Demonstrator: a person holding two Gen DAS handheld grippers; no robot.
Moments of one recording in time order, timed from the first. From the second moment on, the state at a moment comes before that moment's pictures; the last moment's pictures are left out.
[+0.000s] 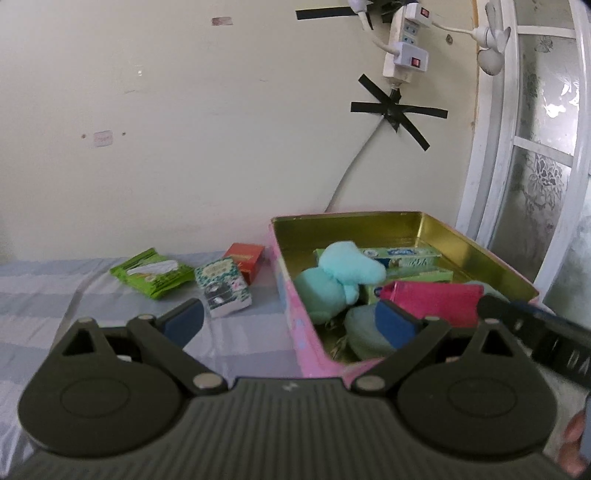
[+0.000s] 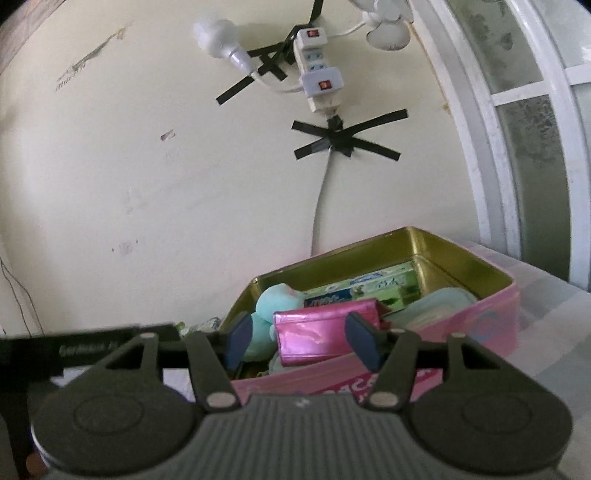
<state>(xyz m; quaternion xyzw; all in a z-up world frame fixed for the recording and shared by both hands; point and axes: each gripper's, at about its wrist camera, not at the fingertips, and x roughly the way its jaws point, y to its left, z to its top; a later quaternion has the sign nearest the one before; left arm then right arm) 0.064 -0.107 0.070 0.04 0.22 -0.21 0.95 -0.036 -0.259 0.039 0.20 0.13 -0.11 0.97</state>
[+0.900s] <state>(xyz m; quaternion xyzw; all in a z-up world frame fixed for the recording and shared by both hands) 0.023 -0.062 0.062 0.04 0.26 -0.17 0.95 -0.073 -0.232 0.076 0.21 0.10 -0.12 0.96</state>
